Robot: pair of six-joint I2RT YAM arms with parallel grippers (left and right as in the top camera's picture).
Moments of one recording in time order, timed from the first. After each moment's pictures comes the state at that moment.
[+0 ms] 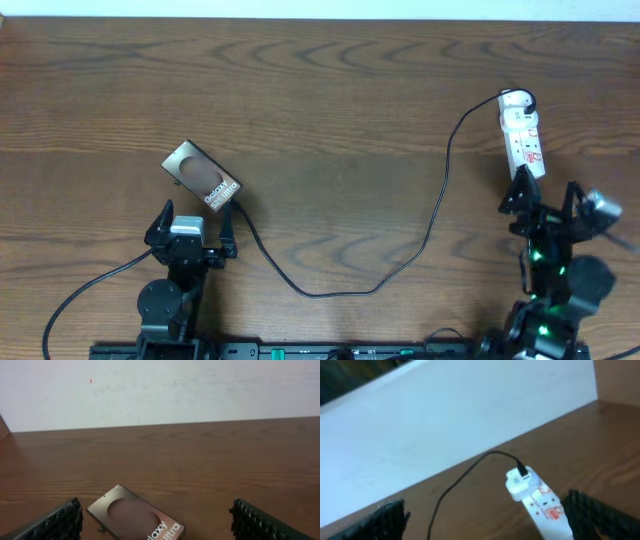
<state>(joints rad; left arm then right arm) -0.06 0.01 0.02 -0.11 0.02 0.04 -0.37 0.49 0.15 0.35 -0.24 0.40</state>
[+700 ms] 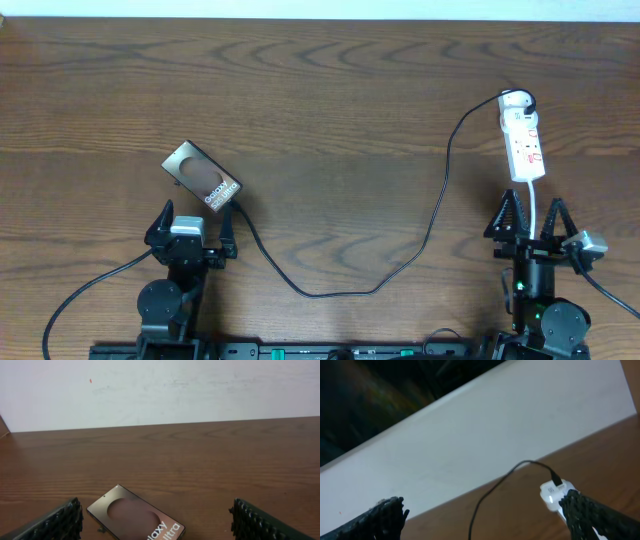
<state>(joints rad) -0.06 0.01 0.02 -0.11 0.02 0.04 -0.31 0.02 0.01 0.20 -0.24 0.54</state>
